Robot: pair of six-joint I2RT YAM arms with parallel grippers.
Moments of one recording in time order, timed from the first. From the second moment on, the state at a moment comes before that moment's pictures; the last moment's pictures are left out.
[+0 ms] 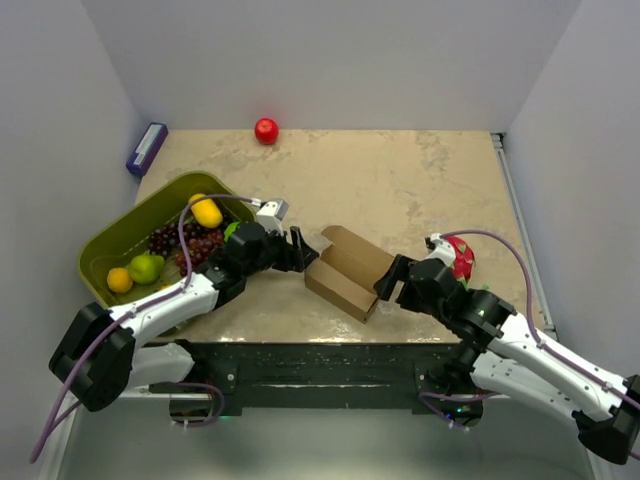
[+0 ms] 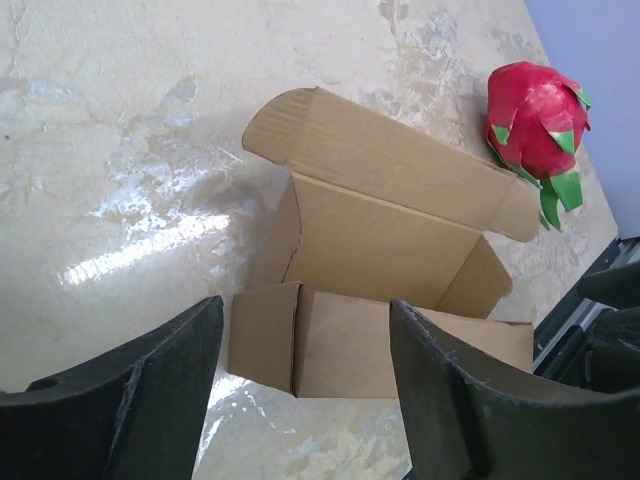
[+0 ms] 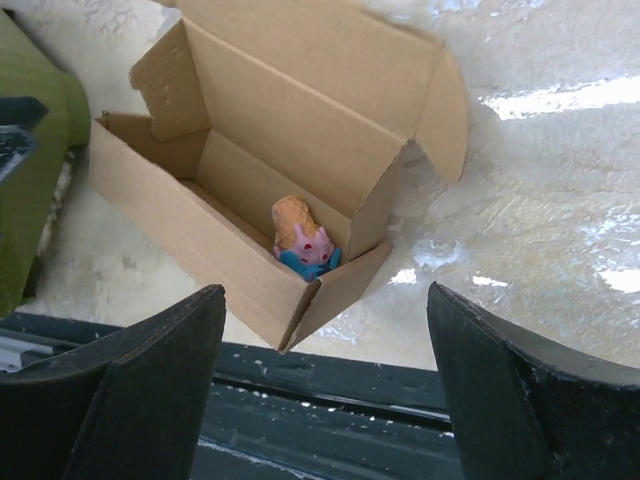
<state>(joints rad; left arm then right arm) -0.64 1.21 0.57 0.21 0.13 -0.54 0.85 0.70 0.62 -0.67 0.33 1.00</state>
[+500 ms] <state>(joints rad) -0.64 1.24 0.59 0.15 0.15 -0.47 0.79 0.90 0.75 -0.64 0.48 0.84</state>
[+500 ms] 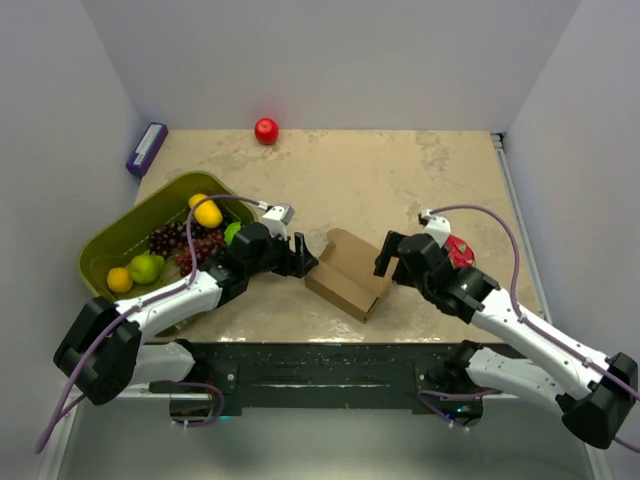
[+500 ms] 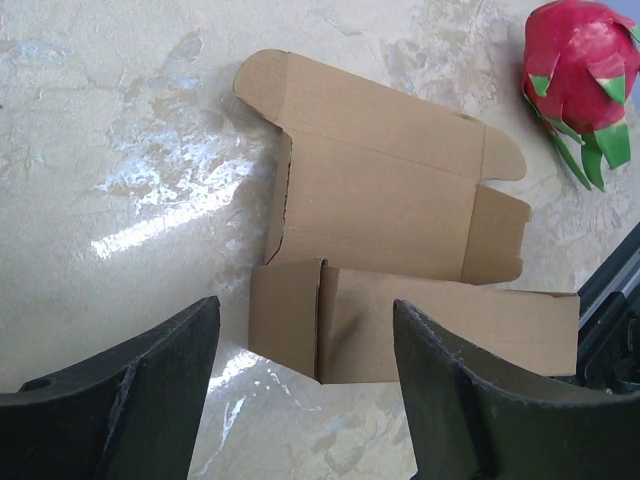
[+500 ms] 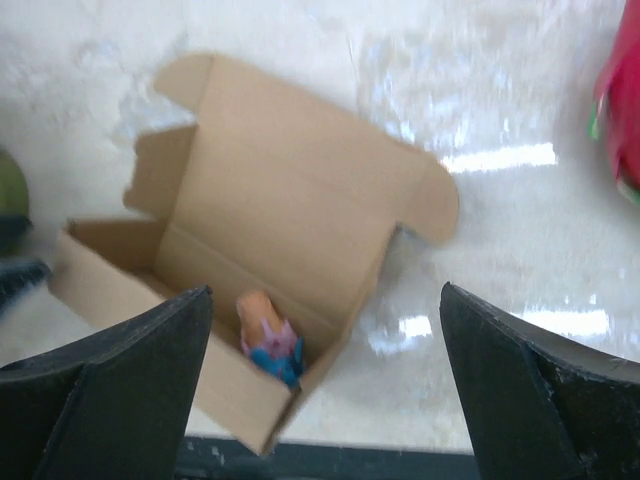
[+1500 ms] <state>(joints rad) -0.64 1.30 0.59 0.16 0.17 -0.46 0.19 1.64 0.81 -0.07 -0.51 0.32</state>
